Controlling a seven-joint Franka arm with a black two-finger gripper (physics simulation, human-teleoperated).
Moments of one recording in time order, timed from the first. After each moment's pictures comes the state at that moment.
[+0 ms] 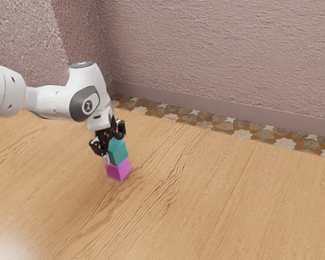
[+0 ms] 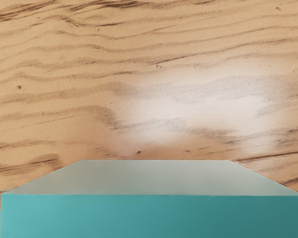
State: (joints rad) arm 0.08 0.25 -0.03 -1.97 -0.07 2.27 1.80
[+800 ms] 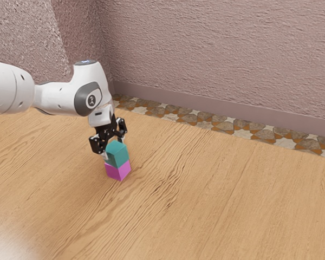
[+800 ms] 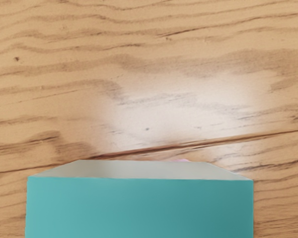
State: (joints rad) arm 0.11 0.36 -0.04 -1.83 -0.08 2.18 1.84
